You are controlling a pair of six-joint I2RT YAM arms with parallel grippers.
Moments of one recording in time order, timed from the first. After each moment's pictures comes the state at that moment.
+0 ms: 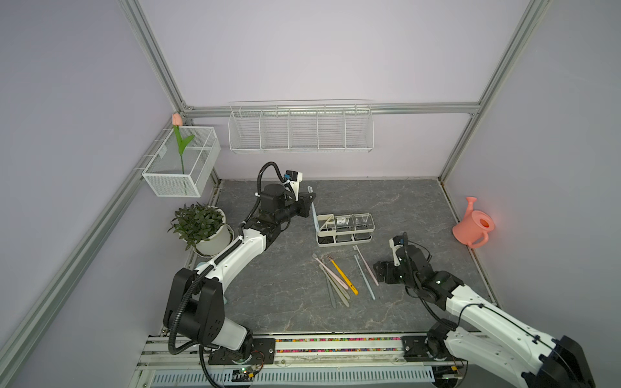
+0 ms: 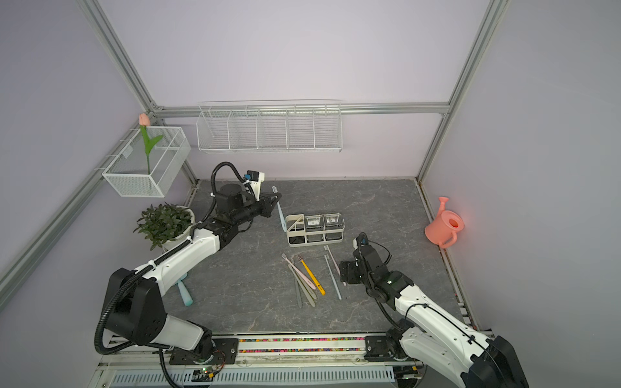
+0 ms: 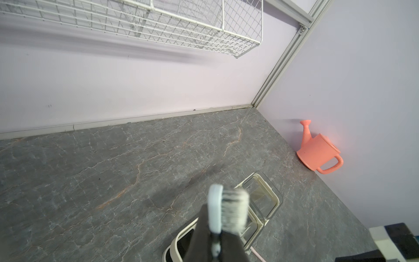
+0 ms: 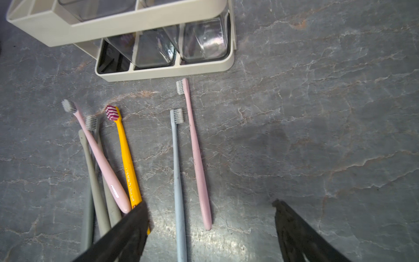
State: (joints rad) left arm -0.43 1.49 1.09 0.16 0.35 -0.28; right arm 0.60 0.92 0.51 -0.44 0.11 0.49
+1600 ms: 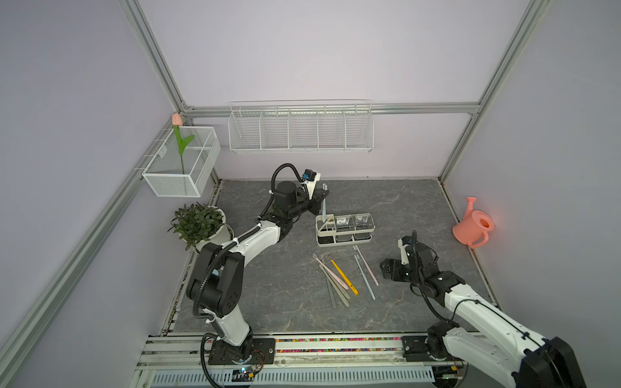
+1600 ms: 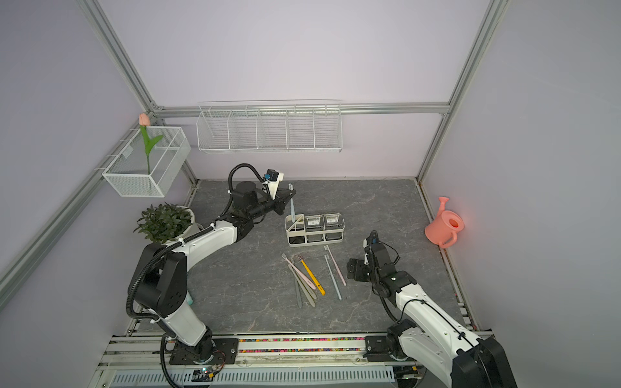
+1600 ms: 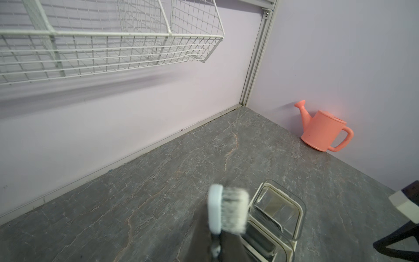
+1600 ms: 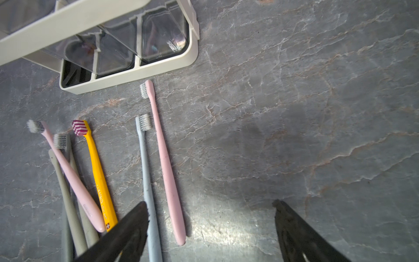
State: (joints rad) left arm -0.47 1.72 1.16 0.39 0.43 -0.05; right arm 0.41 0.96 0.45 -0.37 -0.02 0.47
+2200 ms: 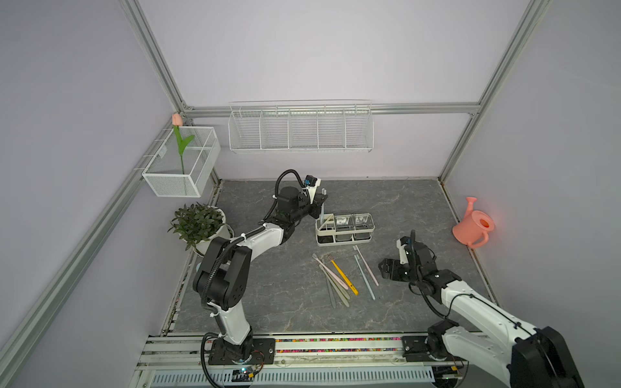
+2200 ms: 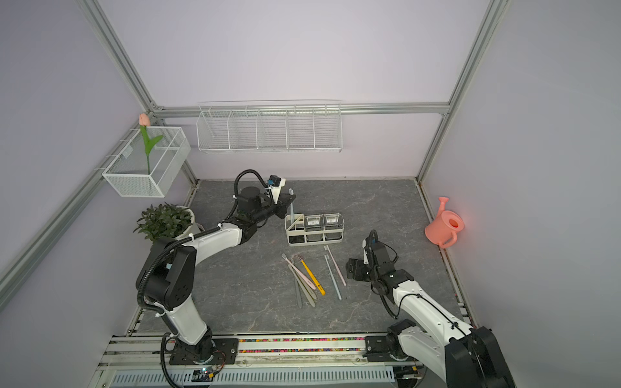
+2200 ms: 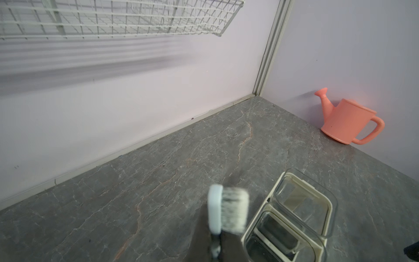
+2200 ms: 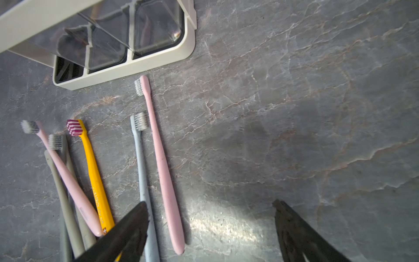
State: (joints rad) left arm -0.47 1.78 1.11 0.46 0.39 -0.02; right arm 0.39 1.03 0.44 -0.31 -0.07 0.47
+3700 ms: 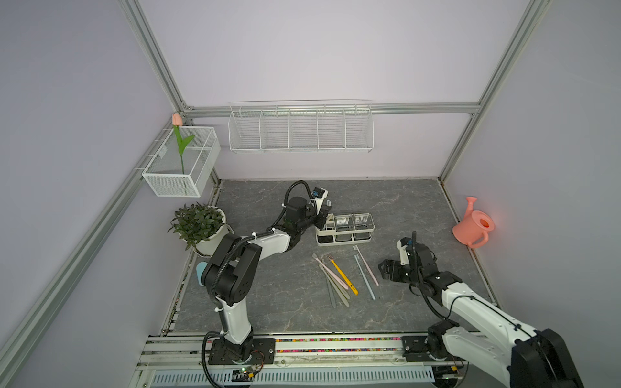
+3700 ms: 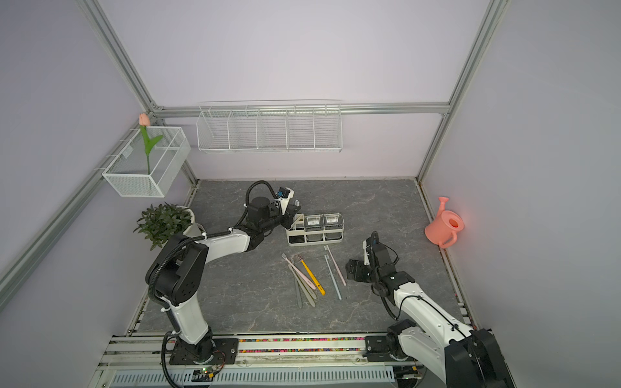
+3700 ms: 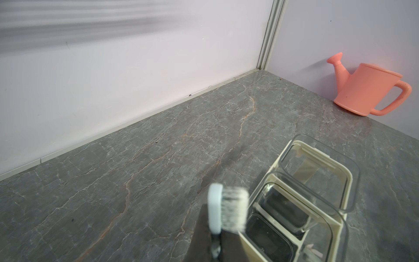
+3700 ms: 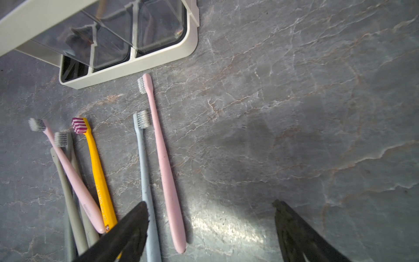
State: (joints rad) left arm -0.53 1.84 1.05 0.51 0.31 0.04; right arm 0.37 1.01 0.42 -0.29 -0.10 0.47
